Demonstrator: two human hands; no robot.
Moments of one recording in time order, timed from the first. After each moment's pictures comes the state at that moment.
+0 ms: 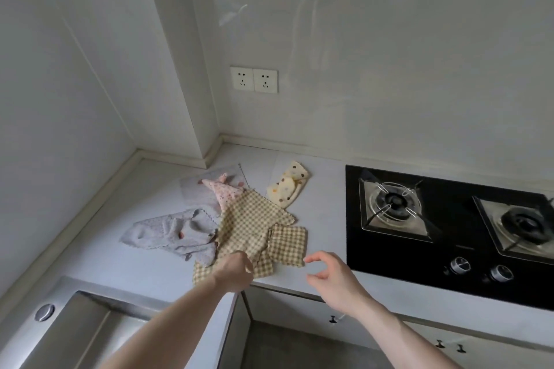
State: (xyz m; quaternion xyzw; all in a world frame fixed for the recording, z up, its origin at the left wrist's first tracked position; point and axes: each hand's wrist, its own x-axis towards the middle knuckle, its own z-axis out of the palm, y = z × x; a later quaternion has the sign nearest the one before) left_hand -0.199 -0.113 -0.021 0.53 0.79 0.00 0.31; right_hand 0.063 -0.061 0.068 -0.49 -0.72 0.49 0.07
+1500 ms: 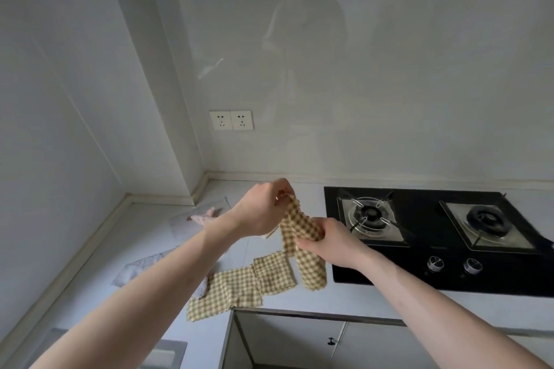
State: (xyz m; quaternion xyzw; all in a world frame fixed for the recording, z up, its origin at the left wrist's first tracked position) left_hand -0.108 -0.068 0.244 0.72 0.64 0.24 0.14; right_hand 0.089 -0.028 0.172 -0.43 -0.77 0.45 0.15
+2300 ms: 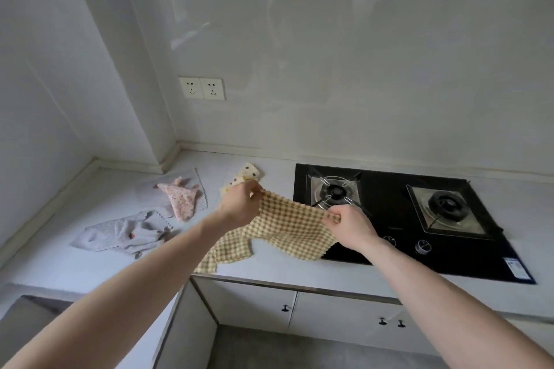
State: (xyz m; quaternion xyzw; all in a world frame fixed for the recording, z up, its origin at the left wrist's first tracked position) left_hand -0.032 -0.040 0.155 0.56 0.76 0.25 0.21; right_hand 0.228 0.029 0.119 -0.55 -0.78 0.27 0.11
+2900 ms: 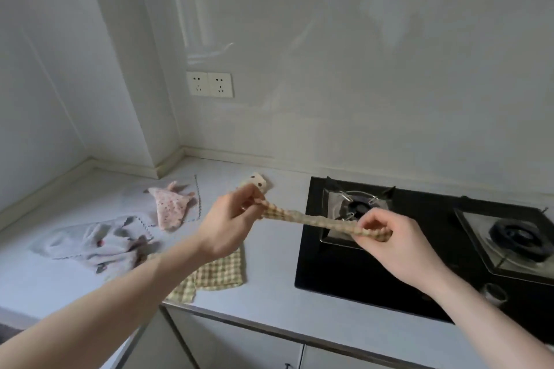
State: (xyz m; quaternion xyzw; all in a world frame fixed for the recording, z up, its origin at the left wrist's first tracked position) left_hand -0.027 -0.035 0.066 0.59 0.65 0.43 0.21; right_hand 0.268 0.070 0.050 -0.41 -0.80 0.33 0.29
